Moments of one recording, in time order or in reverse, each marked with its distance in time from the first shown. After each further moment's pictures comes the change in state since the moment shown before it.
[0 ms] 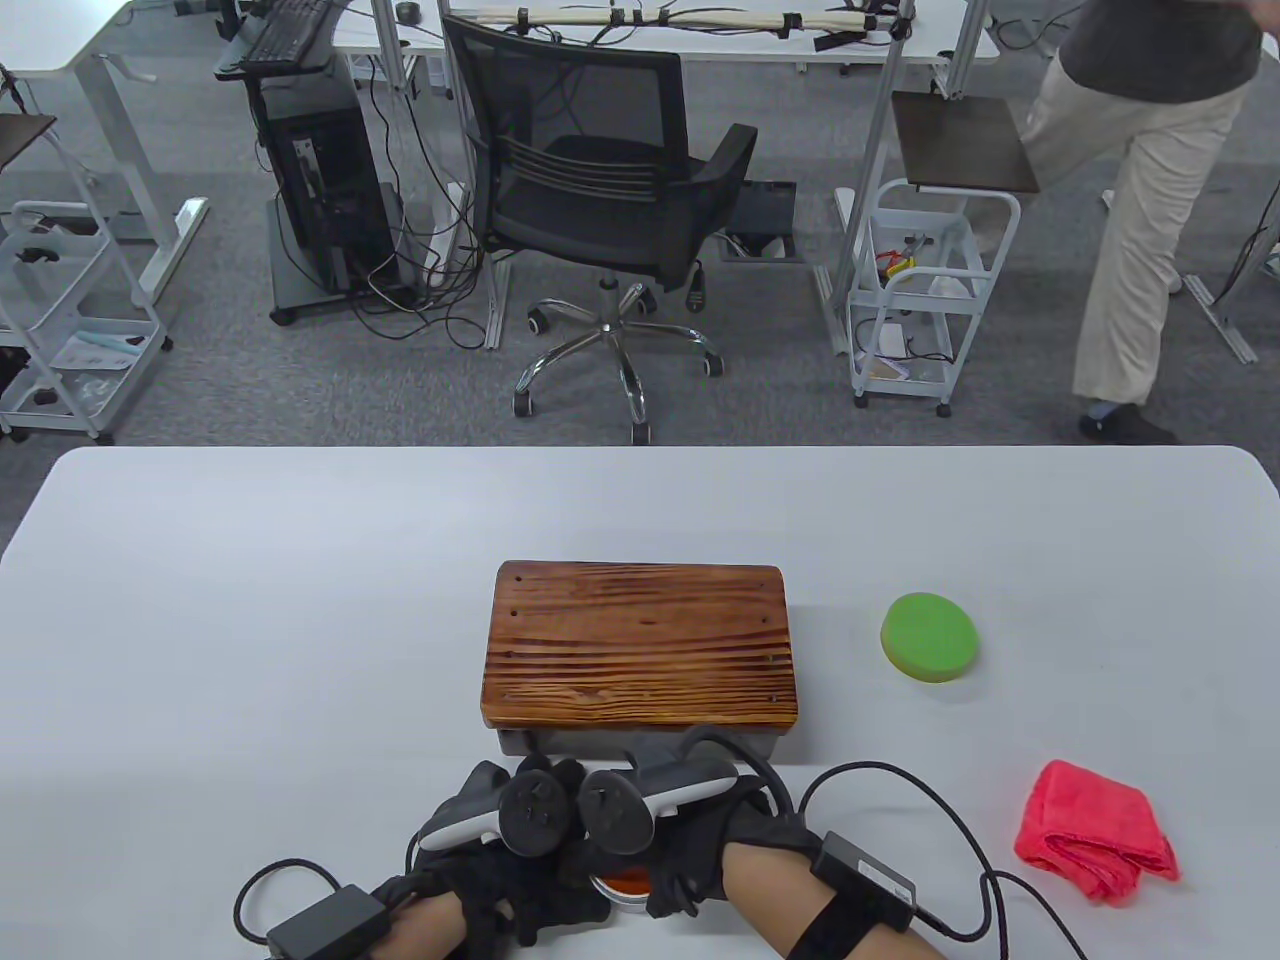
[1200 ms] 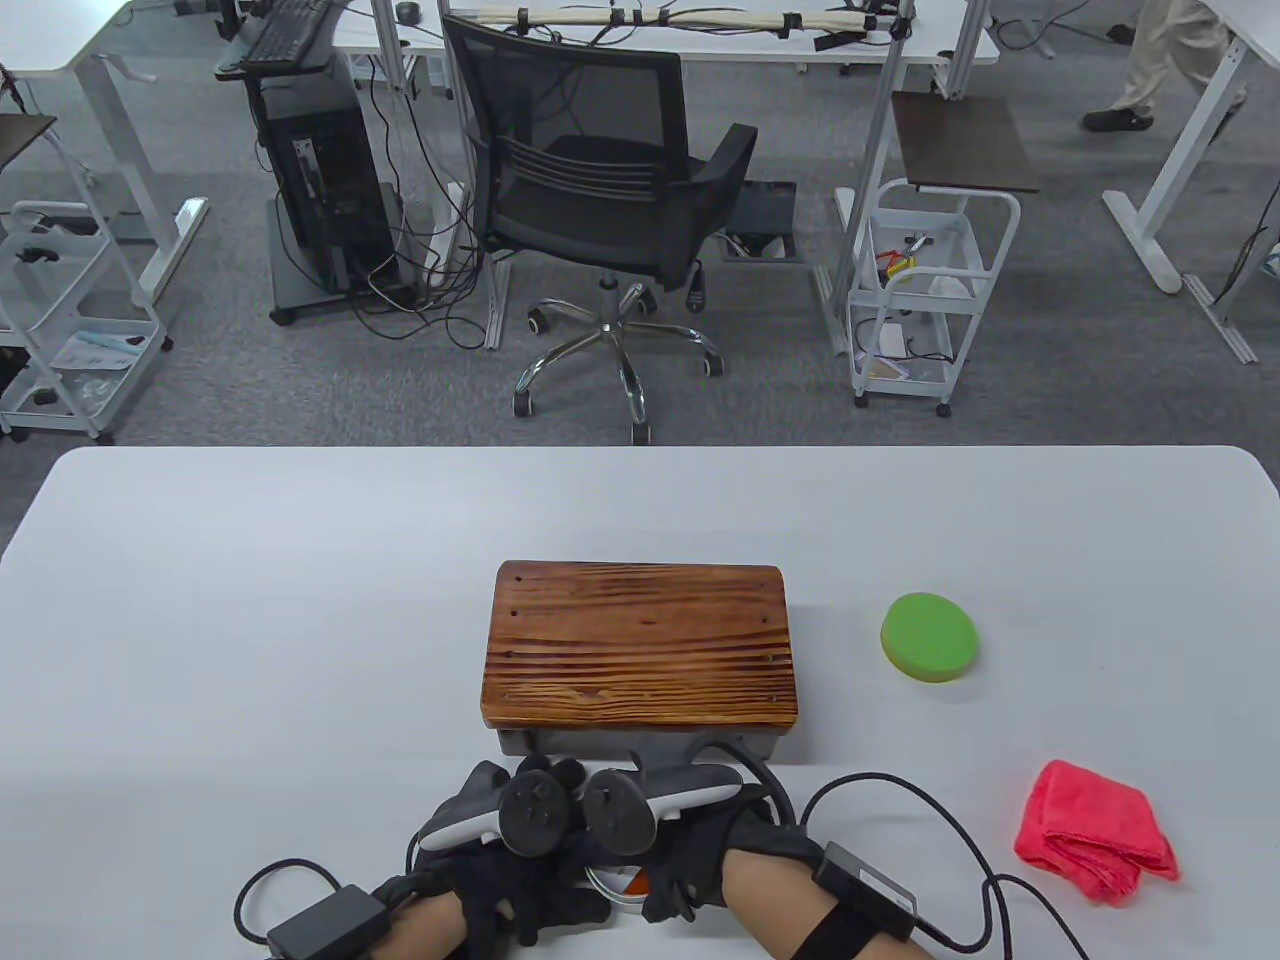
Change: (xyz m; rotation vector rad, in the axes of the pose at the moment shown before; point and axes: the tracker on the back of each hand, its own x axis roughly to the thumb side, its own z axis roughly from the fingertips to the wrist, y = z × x) left_hand 0.000 0.000 0.000 0.002 -0.002 0.002; right_hand -0.001 0.005 0.001 -0.015 0.054 -0.045
